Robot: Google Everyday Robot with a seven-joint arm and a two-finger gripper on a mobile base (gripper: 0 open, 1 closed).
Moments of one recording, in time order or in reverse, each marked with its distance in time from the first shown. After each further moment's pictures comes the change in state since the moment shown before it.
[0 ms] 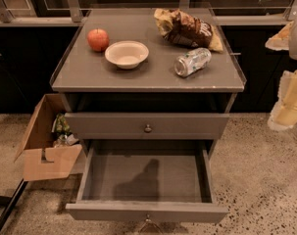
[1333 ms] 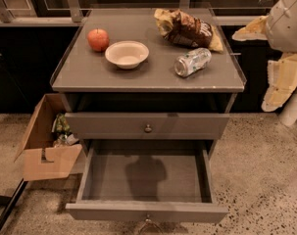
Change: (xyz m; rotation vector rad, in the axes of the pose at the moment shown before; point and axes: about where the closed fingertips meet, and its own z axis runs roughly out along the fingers) arm -0.022 -0.043 0.032 -0.061 -0.149 -0.332
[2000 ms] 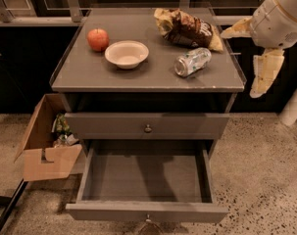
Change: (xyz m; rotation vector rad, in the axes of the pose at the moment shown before) arm 0.023 -0.059 0.045 -0.005 -0.048 -0.119
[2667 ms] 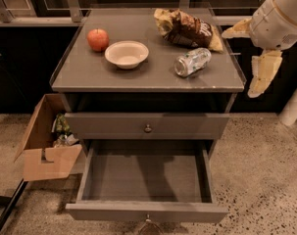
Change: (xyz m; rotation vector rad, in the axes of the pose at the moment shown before) arm 0.006 -0.005 0.006 0.018 0.015 0.026
